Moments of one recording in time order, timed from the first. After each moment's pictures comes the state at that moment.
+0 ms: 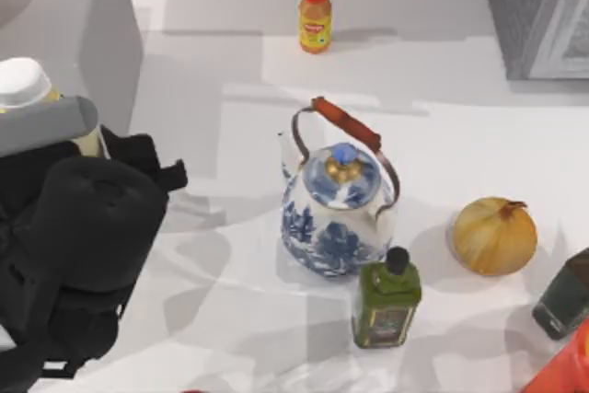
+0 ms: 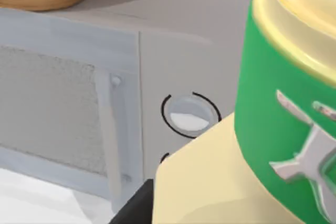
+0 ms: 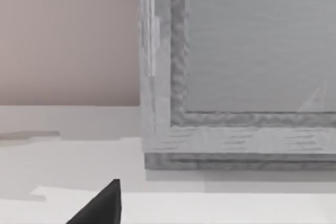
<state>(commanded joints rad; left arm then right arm) -0.84 1.02 0.54 -0.13 -1.04 -0.56 0.00 0.00 0.00 0.00 0.00 0.00</state>
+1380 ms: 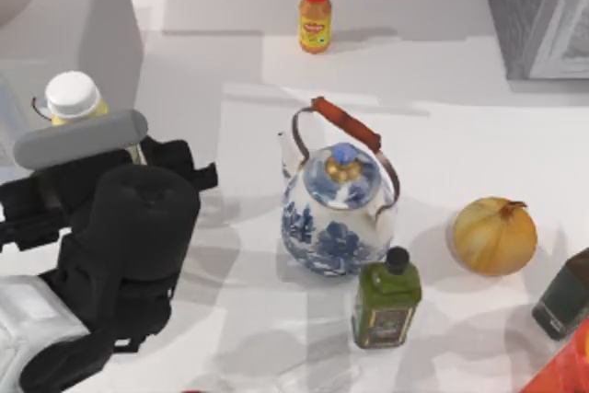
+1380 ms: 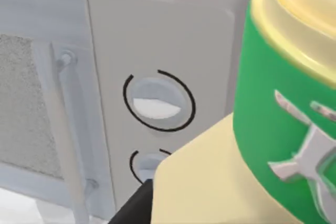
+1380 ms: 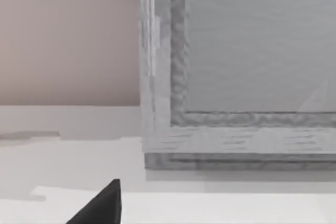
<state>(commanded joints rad) -0.77 1.32 0.44 0.39 -1.02 -0.42 0.00 0.00 0.00 0.00 0.00 0.00</state>
